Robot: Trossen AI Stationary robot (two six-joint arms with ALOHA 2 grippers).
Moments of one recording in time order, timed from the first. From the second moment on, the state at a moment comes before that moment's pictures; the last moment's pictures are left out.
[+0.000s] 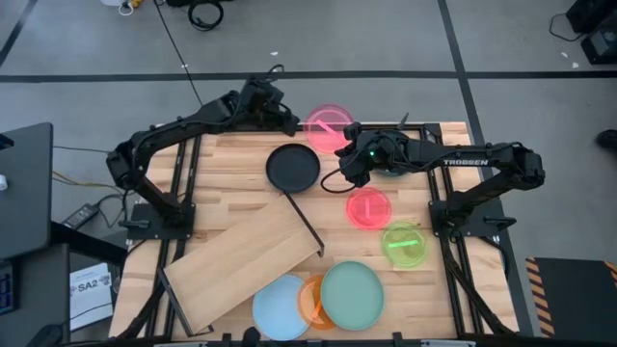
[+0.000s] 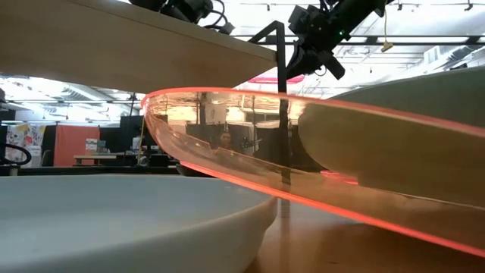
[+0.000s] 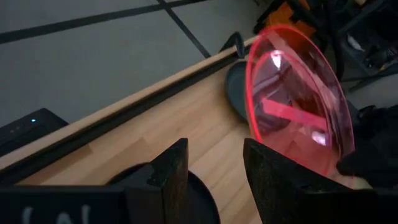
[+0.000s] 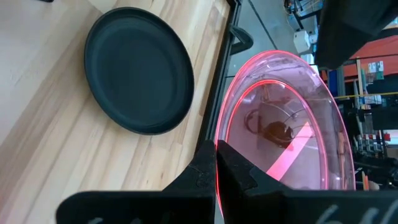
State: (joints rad) left arm 0.57 1.58 1.40 -0.41 0.06 -0.46; right arm -0.21 1.34 1.05 -0.32 0.32 -0.95
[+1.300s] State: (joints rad) left arm 0.47 1.58 1.40 -0.37 -0.03 -0.51; right arm -0.21 1.34 1.05 -0.25 0.32 -0.95
